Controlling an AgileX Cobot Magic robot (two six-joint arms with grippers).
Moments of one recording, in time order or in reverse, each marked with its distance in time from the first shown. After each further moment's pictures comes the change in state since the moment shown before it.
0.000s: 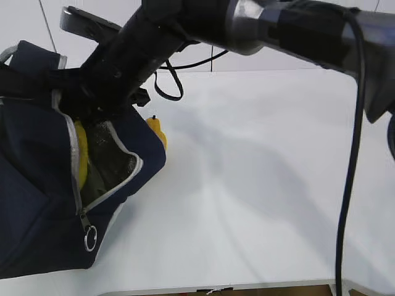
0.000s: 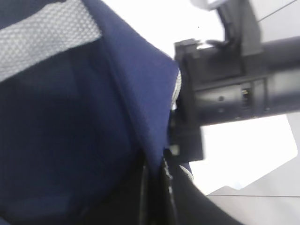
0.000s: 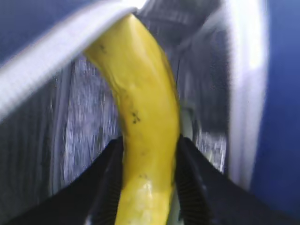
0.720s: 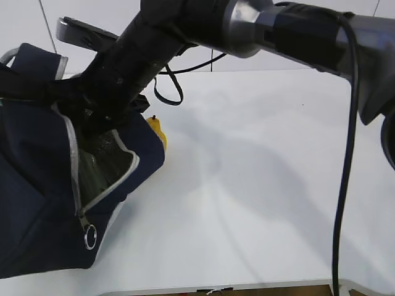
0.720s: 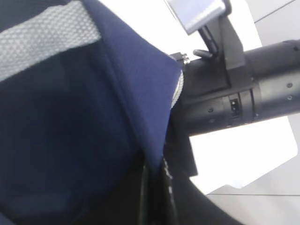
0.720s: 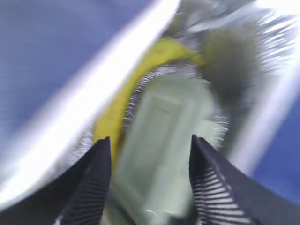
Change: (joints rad) left arm 0.000 0.000 0.000 0.006 0.002 0.000; right arm 0.000 0.017 -0.008 0.020 0.071 -0.053
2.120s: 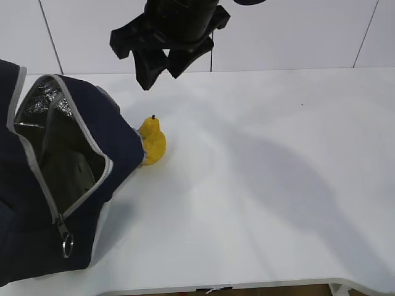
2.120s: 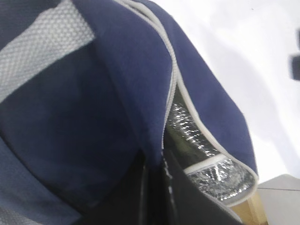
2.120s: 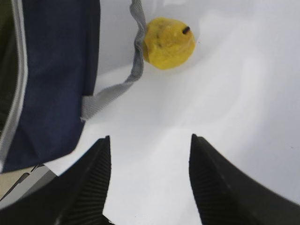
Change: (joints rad) left arm 0.121 -0.044 0.000 0.195 0.070 -0.002; right arm 0.000 -0.272 0.033 -0.595 0.214 0.159
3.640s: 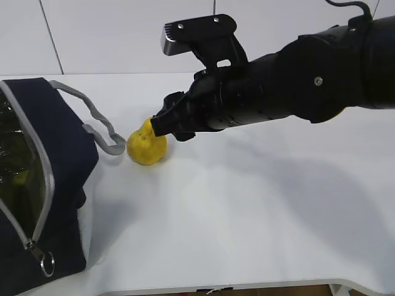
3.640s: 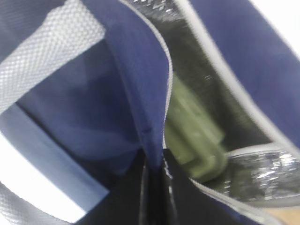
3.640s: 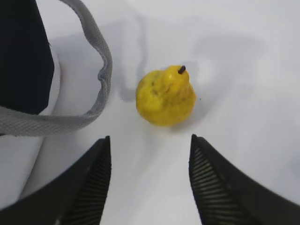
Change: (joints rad) left arm 0.016 -0.003 0.000 0.278 0.064 0.000; right arm 0.000 -0.332 0.964 0.041 -1.056 0.003
